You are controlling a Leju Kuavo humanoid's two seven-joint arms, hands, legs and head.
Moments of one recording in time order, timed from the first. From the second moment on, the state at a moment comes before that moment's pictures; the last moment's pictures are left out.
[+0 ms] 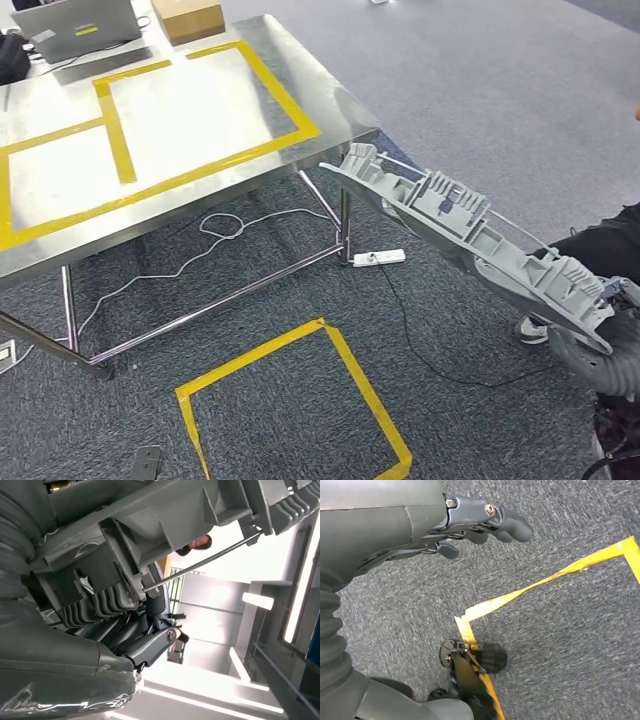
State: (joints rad) left arm -0.04 -0.11 0.44 -0.20 -0.16 0.34 -0.39; right arm 0.13 -0.25 -0.11 -1.90 -0.22 0.26 -0.52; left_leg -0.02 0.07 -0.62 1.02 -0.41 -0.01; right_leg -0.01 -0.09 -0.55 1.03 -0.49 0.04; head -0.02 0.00
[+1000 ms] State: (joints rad) left arm -0.04 -0.10 0.44 -0.20 -0.17 0.31 -0.40; right arm 0.14 -0.27 -0.12 -1.92 -0.17 0.20 -0.51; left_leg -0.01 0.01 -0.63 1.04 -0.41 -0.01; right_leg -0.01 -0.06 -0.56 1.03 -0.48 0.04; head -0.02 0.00
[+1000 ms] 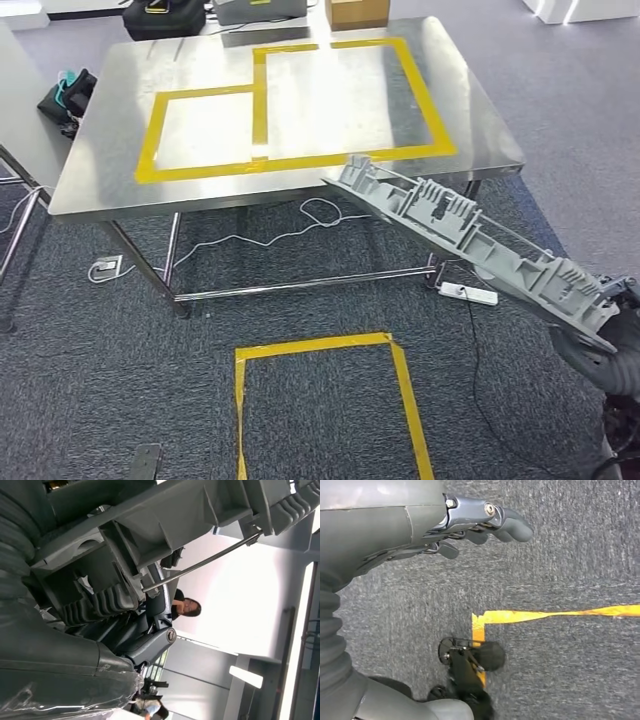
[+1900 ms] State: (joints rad) left arm -0.03 -0.10 0.44 -0.20 -0.19 0.23 -0.49; right arm 0.15 -0.32 -0.23 -1.94 -0.15 0.13 -0.51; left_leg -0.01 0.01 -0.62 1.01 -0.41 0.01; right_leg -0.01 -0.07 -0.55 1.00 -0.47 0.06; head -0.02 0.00
